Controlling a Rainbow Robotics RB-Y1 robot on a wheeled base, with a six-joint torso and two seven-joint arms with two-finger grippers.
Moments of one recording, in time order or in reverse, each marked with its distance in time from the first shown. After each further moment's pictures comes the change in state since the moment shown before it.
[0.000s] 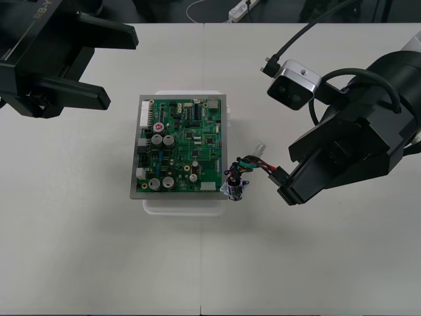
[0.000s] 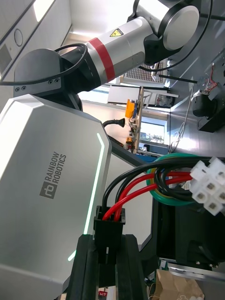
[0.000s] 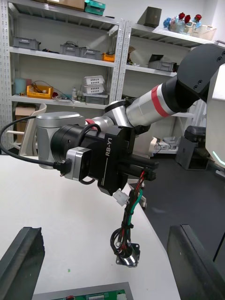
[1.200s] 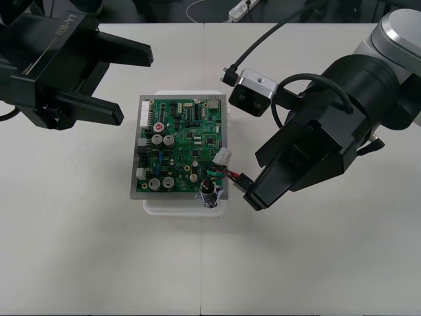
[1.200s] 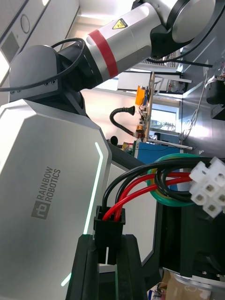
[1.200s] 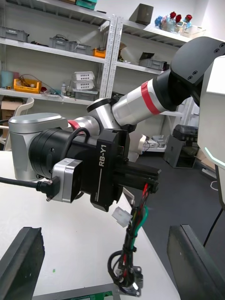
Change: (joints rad) right arm -0.112 0.106 0.124 0.078 0.000 0.000 0.000; left arm 0.000 0.000 -0.060 -0.002 0.002 0.000 0.000
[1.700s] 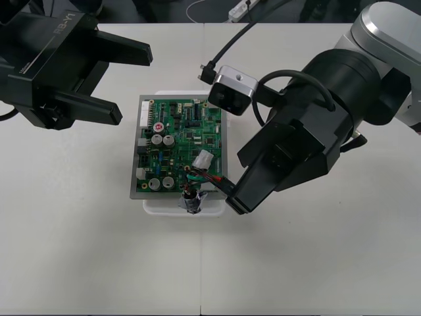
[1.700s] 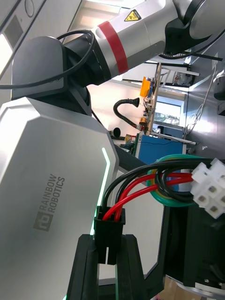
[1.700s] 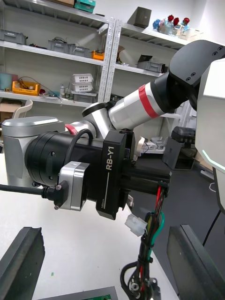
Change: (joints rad) right arm -0.054 0.062 0.022 0.014 0.006 0.000 0.000; left arm 0.000 0.000 0.000 0.000 0.012 0.000 0.000
